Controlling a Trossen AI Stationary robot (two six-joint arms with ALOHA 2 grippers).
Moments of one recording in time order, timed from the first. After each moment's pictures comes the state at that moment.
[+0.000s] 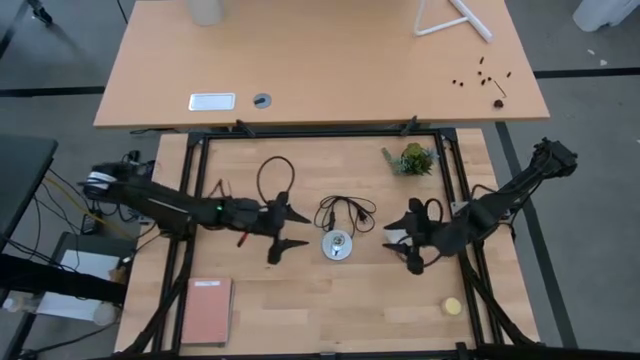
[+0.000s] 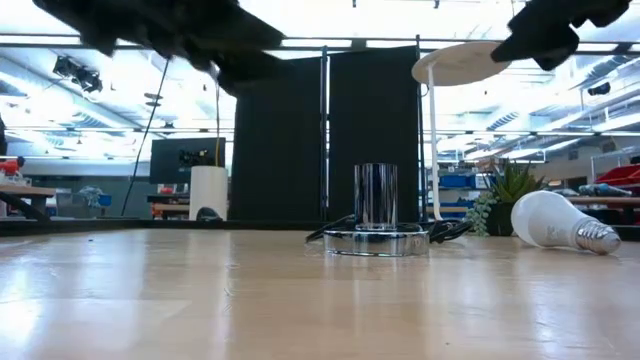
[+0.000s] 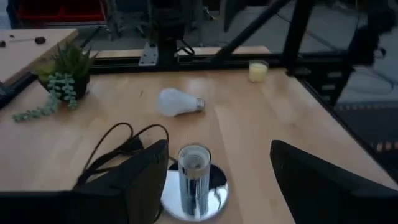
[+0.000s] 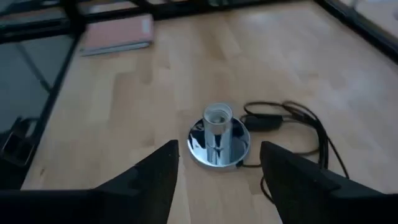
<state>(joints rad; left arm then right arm) -0.16 1.28 0.60 0.43 -0.07 -0.05 0.58 0.97 0.69 -0.37 0.59 0.50</state>
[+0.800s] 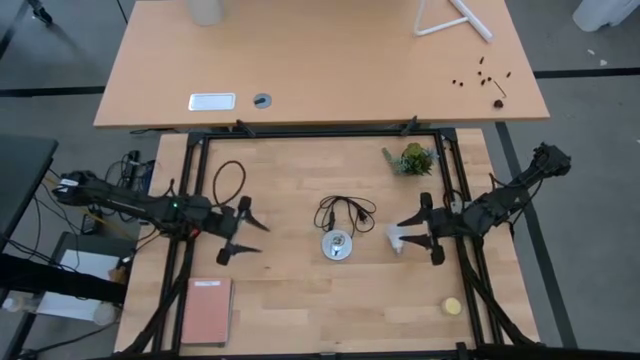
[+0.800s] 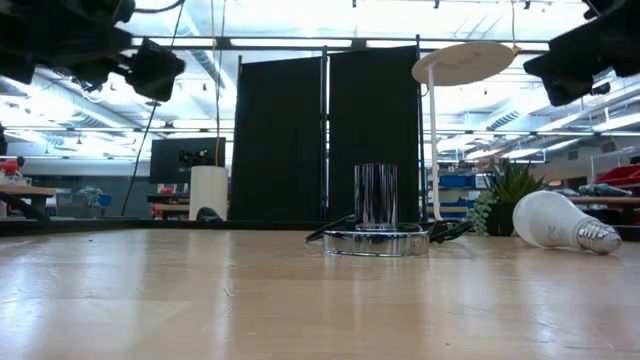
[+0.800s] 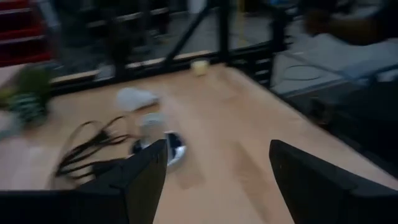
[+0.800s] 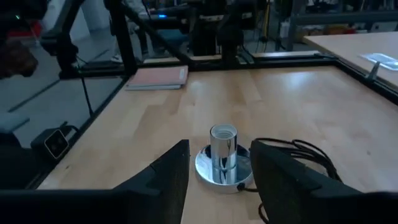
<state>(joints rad) -0.19 0.66 0.23 0.26 0.11 0.09 0.58 0.44 0.23 -0.02 0.52 0.20</state>
